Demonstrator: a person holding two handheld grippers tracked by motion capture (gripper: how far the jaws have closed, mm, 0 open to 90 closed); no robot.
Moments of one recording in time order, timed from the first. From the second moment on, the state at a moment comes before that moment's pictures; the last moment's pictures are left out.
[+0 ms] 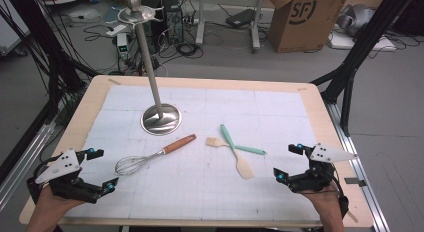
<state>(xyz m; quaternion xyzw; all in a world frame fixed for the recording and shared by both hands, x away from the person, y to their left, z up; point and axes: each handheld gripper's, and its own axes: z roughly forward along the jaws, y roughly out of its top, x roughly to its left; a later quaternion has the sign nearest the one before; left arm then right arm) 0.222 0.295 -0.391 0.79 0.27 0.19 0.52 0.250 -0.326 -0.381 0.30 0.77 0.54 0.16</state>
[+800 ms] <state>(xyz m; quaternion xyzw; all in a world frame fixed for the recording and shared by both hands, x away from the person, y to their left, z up) 0.267 0.259 -0.318 0.84 0.20 0.15 0.48 0.250 -0.326 -0.380 0.30 0.78 0.53 0.15</state>
